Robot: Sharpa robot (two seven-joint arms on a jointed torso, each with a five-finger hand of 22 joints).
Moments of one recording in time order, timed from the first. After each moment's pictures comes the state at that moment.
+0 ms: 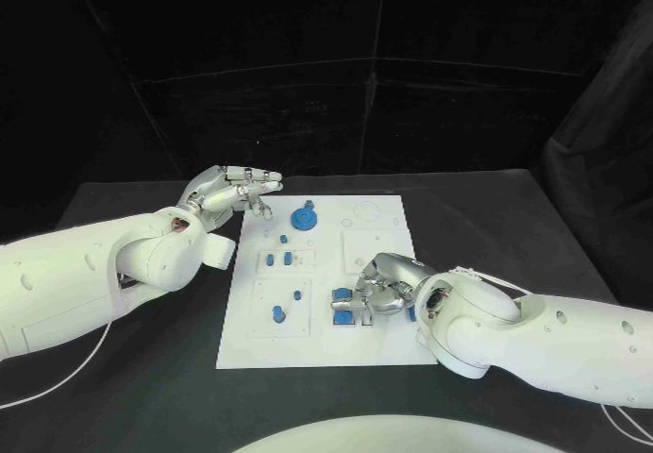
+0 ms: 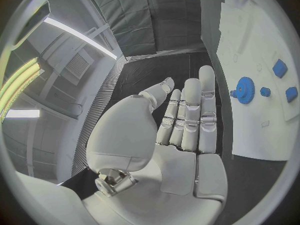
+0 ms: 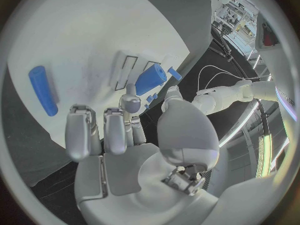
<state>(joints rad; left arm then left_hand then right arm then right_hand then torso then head) 1.28 -0.83 -0.18 1.47 -0.02 -0.23 0.39 1.26 -0.05 0.43 -0.12 0.05 0.96 0.18 0.17 0.07 0.87 0.12 0.46 0.07 1.15 0.03 1.02 0.52 0.17 1.18 0.13 0.55 0.69 0.98 -0.88 -0.04 1.87 -1.43 -0.40 -0.59 0.99 -0.13 -0.16 0.30 0.07 1.03 0.07 0.35 0.37 1.36 -0.01 0.93 1.06 1.46 -0.07 1.40 1.29 0.04 1.44 0.04 1.45 1.31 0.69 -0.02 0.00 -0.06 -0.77</state>
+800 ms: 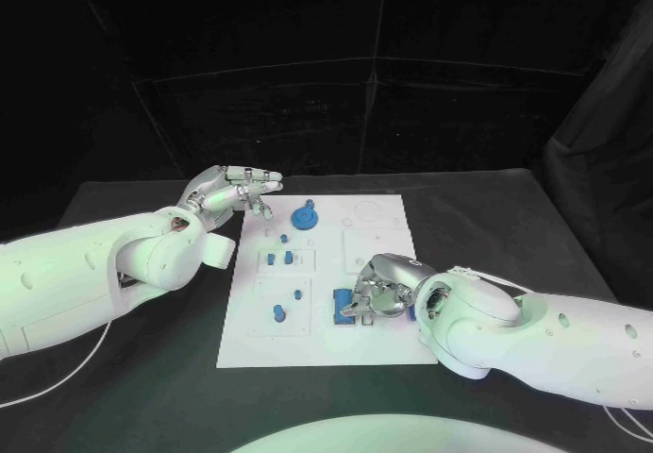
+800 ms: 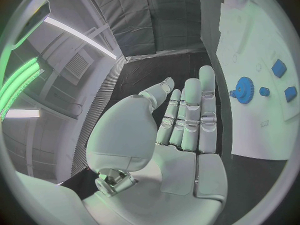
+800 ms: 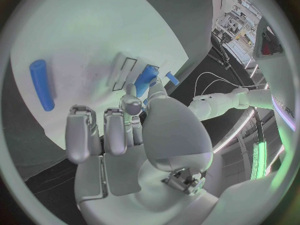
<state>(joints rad) 1.28 -0.83 -0.18 1.46 -0.02 -0.22 0.39 1.26 -0.05 0.43 -0.12 0.05 0.96 0.18 0.17 0.07 0.87 0.12 0.46 0.07 1.15 0.04 1.02 0.51 0.17 1.18 0.13 0.55 0.69 0.98 -0.88 -0.03 1.88 -1.49 -0.36 -0.57 1.28 -0.06 -0.15 0.21 0.11 1.04 0.06 0.35 0.41 1.37 -0.01 0.95 1.09 1.46 -0.07 1.41 1.31 0.04 1.45 0.04 1.46 1.31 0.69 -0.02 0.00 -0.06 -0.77</state>
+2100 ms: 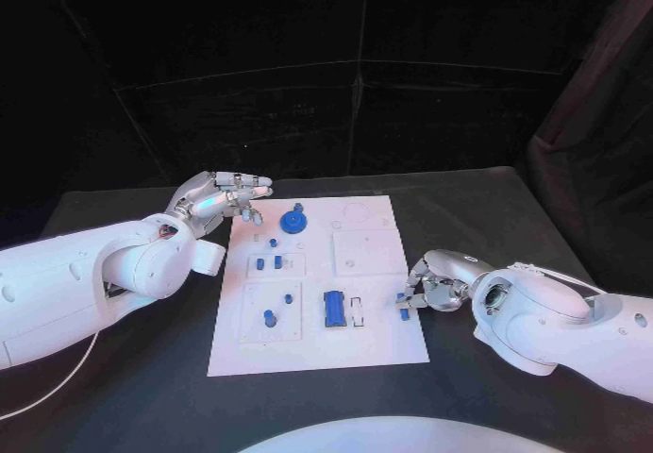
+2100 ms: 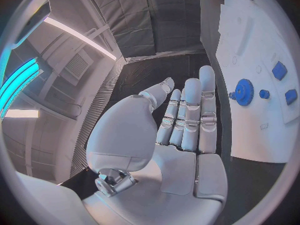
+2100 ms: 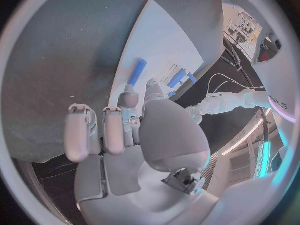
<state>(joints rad) 1.28 -0.84 -0.19 1.47 -0.02 -0.22 0.39 1.26 -0.05 0.43 -0.12 0.05 0.96 0.18 0.17 0.07 0.87 0.12 0.46 0.07 1.15 0.04 1.02 0.51 0.17 1.18 0.13 0.55 0.69 0.98 -1.13 -0.04 1.92 -1.49 -0.33 -0.52 1.30 0.00 -0.22 0.24 0.22 1.03 0.08 0.28 0.36 1.35 0.01 0.85 1.02 1.47 -0.06 1.40 1.31 0.04 1.44 0.06 1.45 1.31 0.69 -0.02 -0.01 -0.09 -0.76</state>
